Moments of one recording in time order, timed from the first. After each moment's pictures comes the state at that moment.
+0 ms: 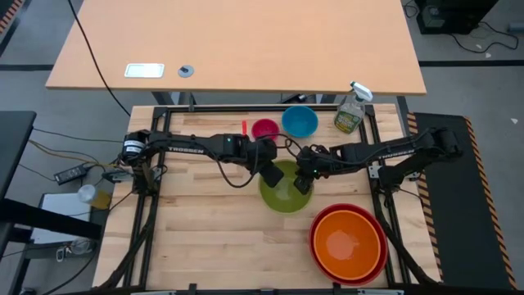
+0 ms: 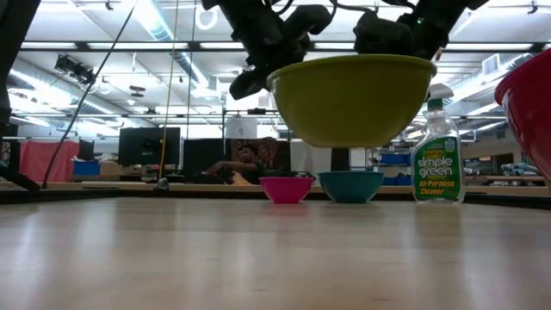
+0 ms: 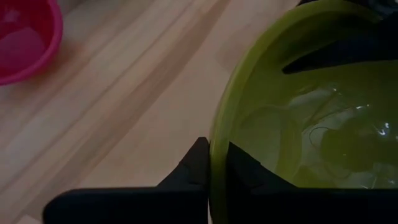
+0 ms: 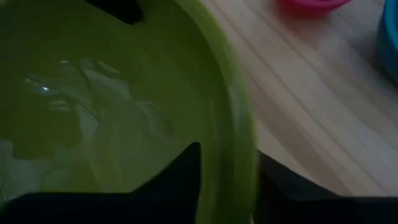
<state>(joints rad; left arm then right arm) 0.04 1.82 1.55 -0.65 -0.11 -0.65 0.05 1.36 0.97 -0.61 0.23 0.63</state>
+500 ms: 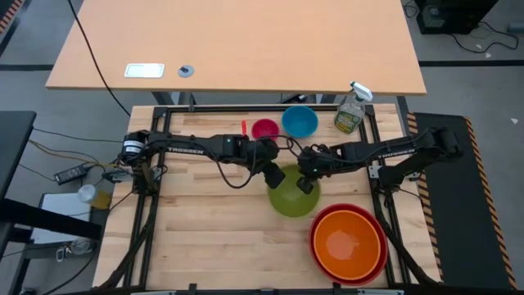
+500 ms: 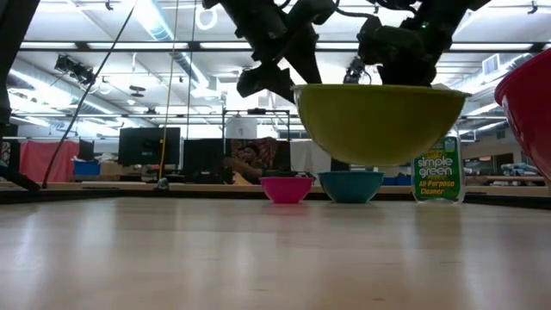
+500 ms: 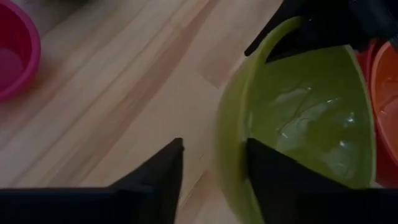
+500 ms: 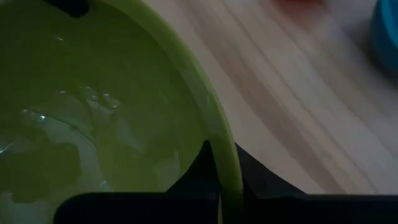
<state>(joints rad) 0.04 1.82 1.55 -0.59 -0.10 -0.61 0.04 1.36 0.97 -0.68 0.19 0.58</state>
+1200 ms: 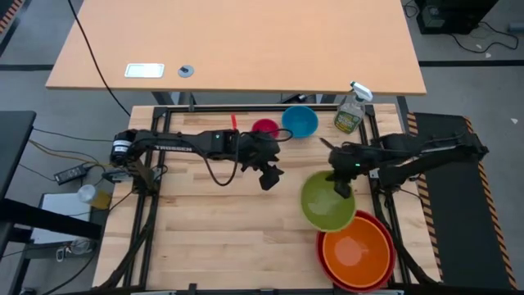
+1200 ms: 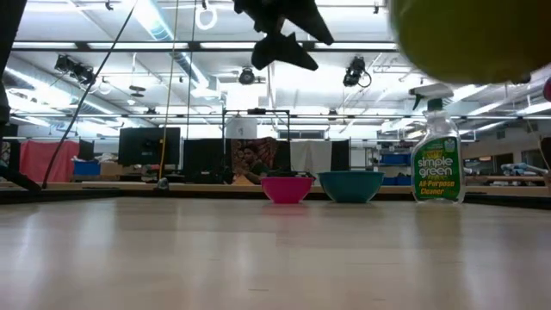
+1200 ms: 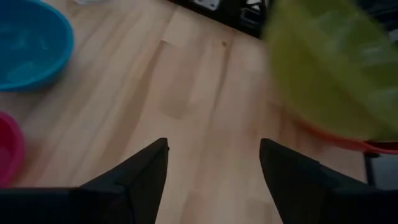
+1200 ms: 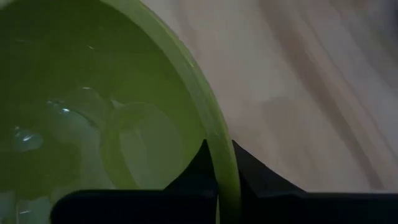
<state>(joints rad) 0.03 1.73 1.55 -0.51 -0.01 -0.35 0.12 0.97 0.97 -0.95 -0.01 0.55</state>
